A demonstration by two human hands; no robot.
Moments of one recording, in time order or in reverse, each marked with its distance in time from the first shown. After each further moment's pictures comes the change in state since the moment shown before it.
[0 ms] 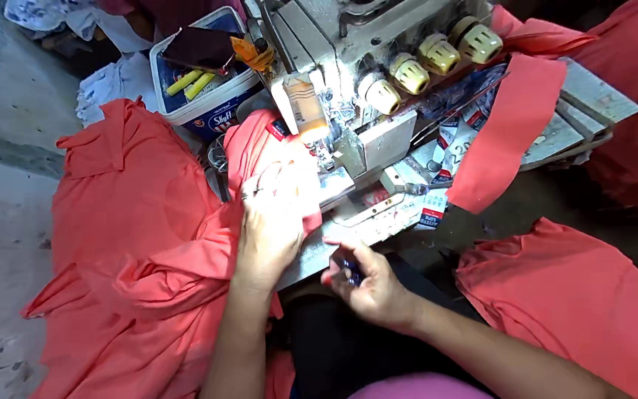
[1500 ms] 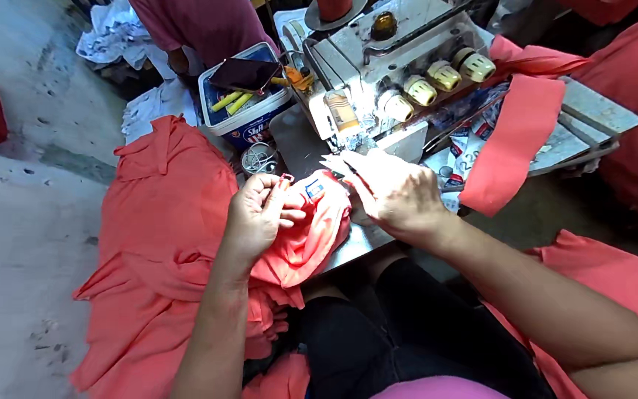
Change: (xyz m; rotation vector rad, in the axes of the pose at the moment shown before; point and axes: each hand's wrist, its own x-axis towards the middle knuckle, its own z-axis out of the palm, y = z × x) left_hand -0.009 -0.010 -0.066 -0.881 0.001 -0.442; right_hand 0.092 -0.038 -0.036 -1.010 0.066 -0.332
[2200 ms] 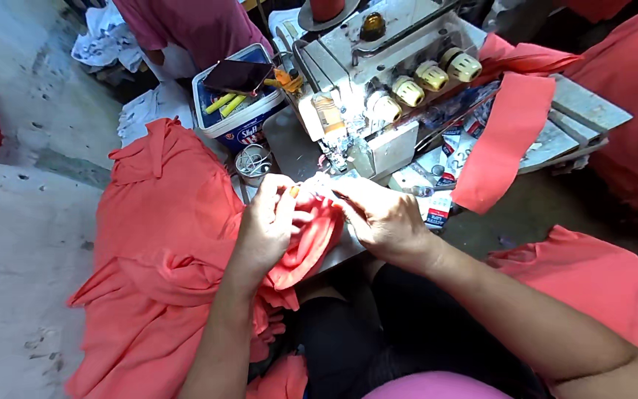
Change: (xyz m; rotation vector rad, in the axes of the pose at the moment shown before) left_hand -0.007 0.000 0.018 0.295 -0.029 0.182; right_hand -0.025 -0.014 0.005 0.256 0.056 0.087
